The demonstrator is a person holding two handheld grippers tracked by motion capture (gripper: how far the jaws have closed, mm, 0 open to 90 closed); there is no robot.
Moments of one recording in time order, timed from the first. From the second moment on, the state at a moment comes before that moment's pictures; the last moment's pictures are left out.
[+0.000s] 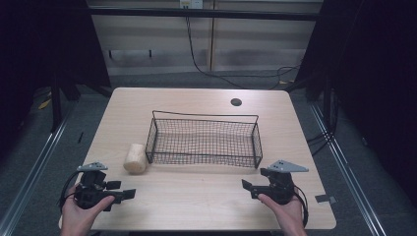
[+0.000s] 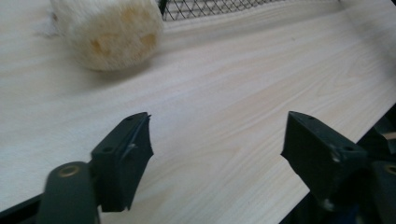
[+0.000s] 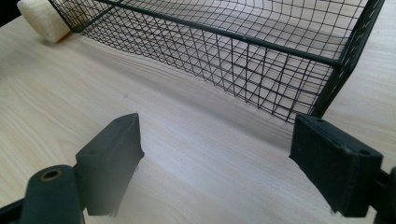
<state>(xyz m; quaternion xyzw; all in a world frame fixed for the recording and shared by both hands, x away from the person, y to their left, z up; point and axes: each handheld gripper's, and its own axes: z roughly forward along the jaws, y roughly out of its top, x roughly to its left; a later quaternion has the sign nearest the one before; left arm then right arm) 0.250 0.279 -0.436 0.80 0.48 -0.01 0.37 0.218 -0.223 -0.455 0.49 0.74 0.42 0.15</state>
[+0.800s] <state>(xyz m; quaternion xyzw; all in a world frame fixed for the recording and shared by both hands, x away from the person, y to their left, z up) 0.308 0.284 -0.393 0.81 0.53 -0.01 0.25 0.218 -0.219 -0.458 0.49 0.75 0.42 0.14</state>
